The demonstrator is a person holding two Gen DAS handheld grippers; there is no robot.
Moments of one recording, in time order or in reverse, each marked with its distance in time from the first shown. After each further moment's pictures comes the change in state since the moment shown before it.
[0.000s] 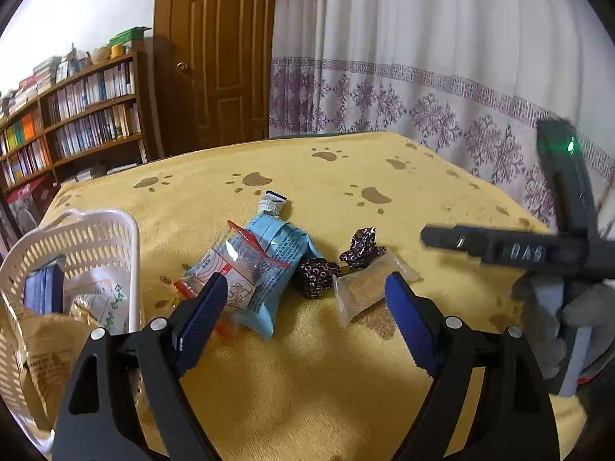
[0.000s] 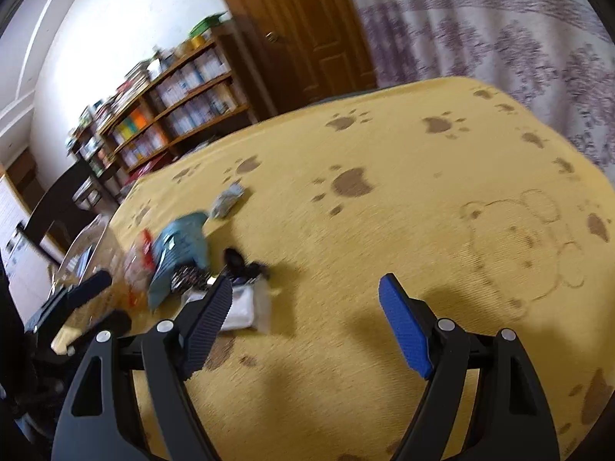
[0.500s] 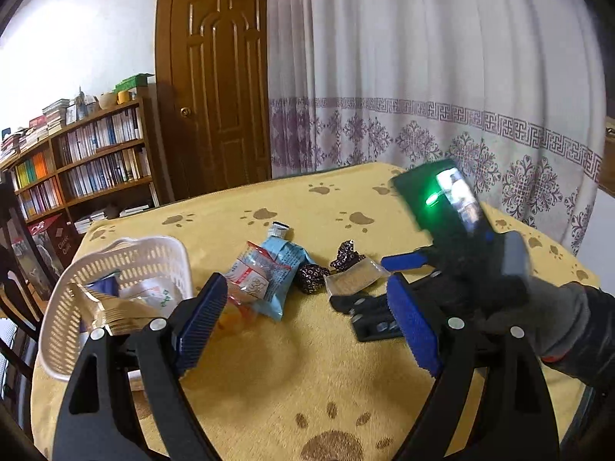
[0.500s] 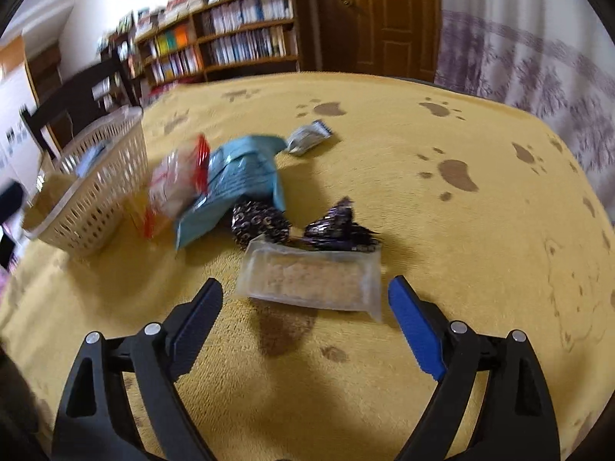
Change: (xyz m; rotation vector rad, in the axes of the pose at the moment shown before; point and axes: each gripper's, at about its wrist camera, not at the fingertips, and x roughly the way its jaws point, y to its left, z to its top) left arm -0.081 -0.015 -0.016 0.089 -0.143 0.038; right arm 0.041 0.086 -0.023 -0.339 0.136 -0.062
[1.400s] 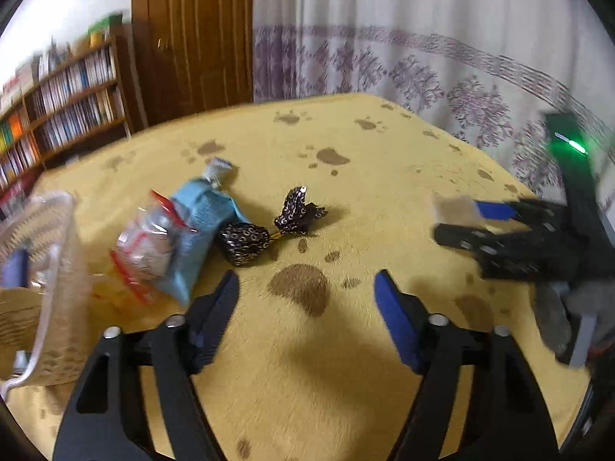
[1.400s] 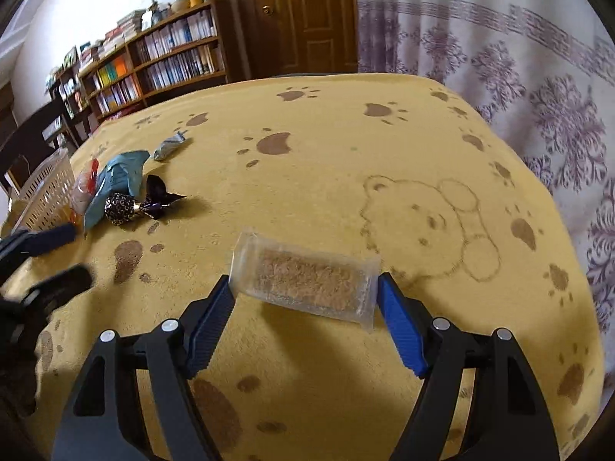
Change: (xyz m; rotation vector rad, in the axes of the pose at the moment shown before) left arm 0.114 -0.047 -0.001 -0.066 0.305 -0.064; right arm -0.058 -0.132 -0.051 0.199 -0.045 -0.121
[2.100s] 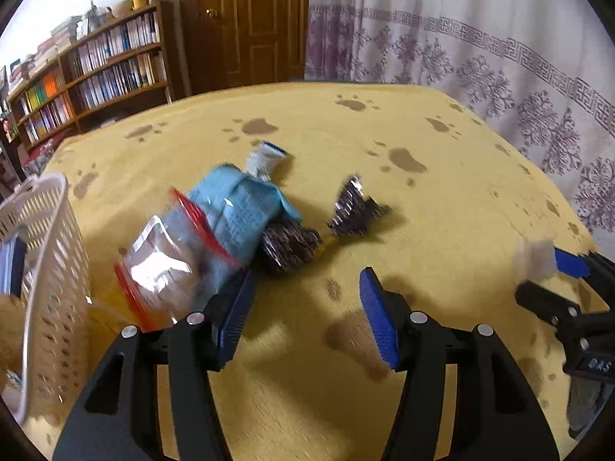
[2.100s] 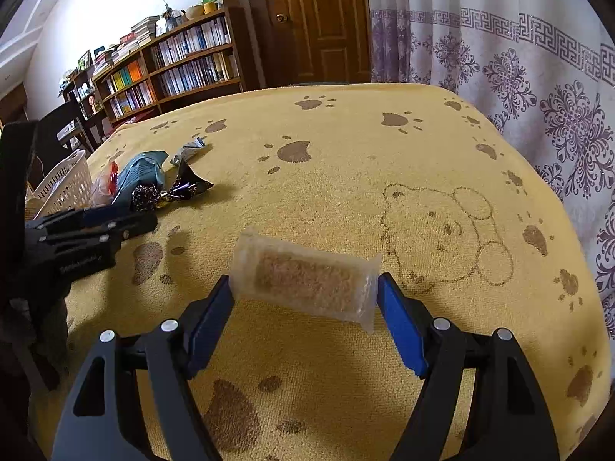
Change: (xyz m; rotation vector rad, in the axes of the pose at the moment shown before) left arm 0.040 0.031 0.023 -0.113 0.045 0.154; right arm -0.005 0.012 -0.003 -0.028 -0.034 0.042
